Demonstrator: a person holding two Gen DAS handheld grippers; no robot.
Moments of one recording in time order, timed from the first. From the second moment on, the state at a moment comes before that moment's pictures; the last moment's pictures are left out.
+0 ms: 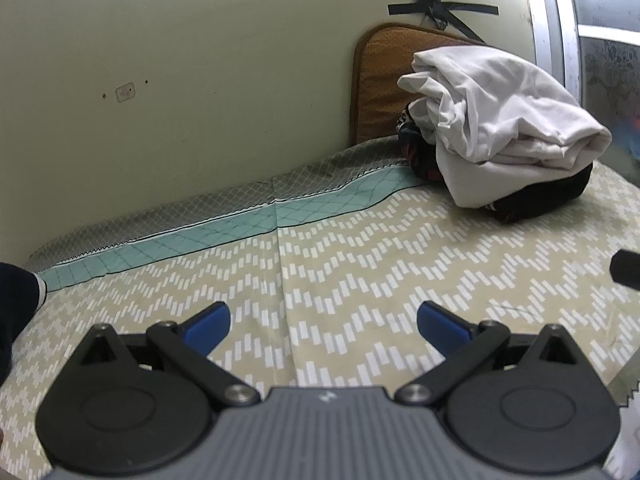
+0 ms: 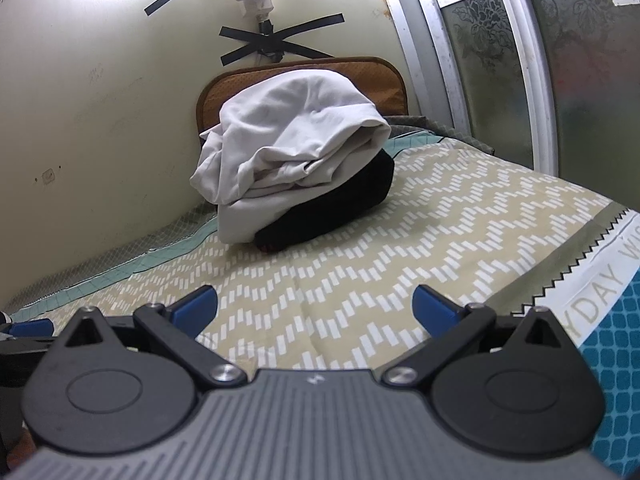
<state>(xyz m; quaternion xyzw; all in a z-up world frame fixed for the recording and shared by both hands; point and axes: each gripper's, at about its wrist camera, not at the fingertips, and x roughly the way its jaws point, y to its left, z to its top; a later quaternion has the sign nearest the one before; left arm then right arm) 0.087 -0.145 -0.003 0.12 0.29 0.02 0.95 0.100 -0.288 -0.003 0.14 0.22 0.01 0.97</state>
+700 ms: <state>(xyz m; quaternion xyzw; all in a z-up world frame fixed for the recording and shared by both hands) 0.085 -0.142 0.003 0.10 0.32 0.03 0.94 0.100 -0.288 -0.004 0.14 0.23 0.01 0.96</state>
